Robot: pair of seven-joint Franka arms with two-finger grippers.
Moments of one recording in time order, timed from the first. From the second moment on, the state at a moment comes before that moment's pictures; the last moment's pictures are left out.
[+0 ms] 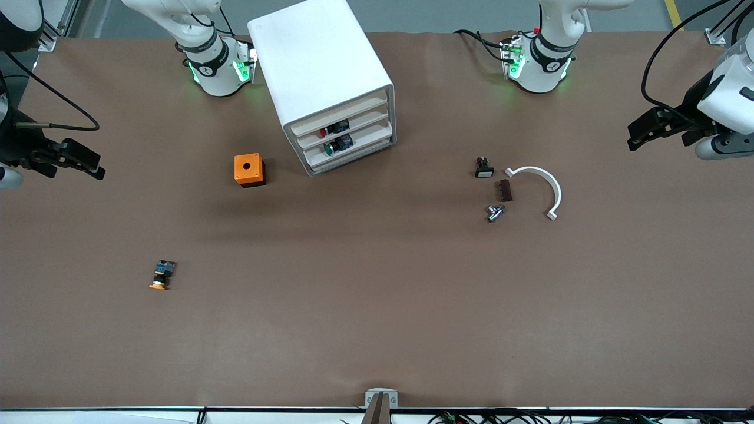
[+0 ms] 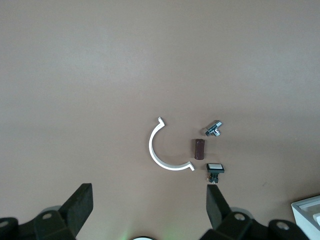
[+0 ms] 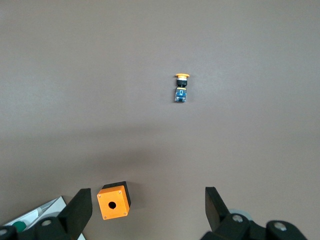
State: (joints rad) left arm -0.11 -0.03 -0.01 -1.58 0.03 1.51 -0.17; right arm -0.08 -0.02 0.04 -1.67 0.03 1.68 0.03
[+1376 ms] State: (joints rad) left arm -0.15 0.35 -0.02 -1.52 -0.07 1.66 -0.24; right arm -0.06 -0.02 0.04 -1.66 0.03 1.68 0.03
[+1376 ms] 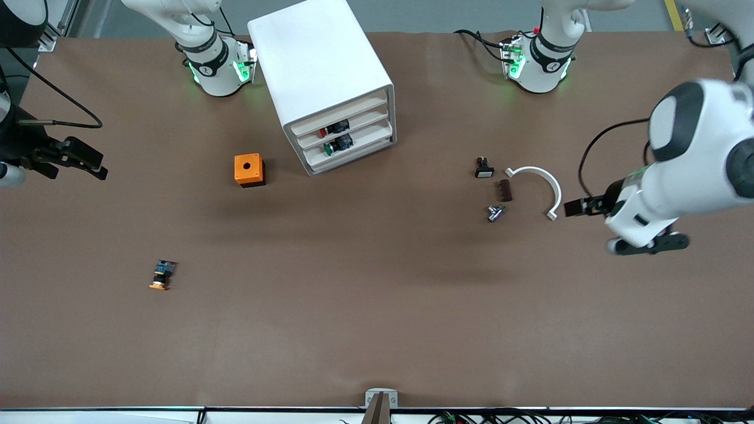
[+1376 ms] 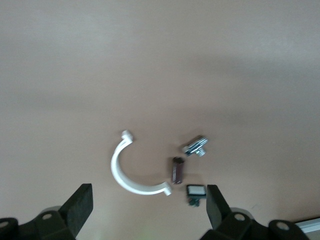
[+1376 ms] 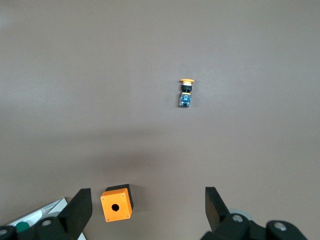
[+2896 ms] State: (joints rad) left arm -0.51 0.71 -0.03 -1.44 -0.46 1.69 -1.55; right arm 0.24 -0.02 0.04 -1.63 0.03 1.58 0.91
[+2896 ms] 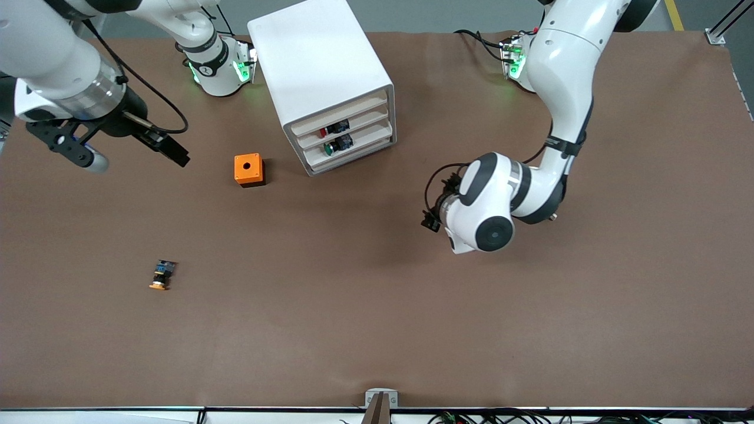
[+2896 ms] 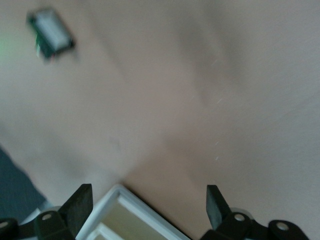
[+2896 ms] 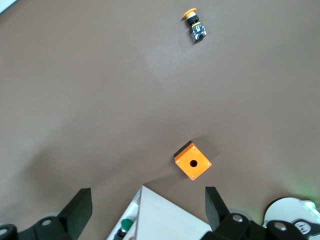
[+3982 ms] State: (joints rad) left arm -0.61 0.80 -0.05 -1.45 -0.95 1.49 -2.30; right arm 0.28 0.01 0.04 -1.62 0.09 1.63 1.06
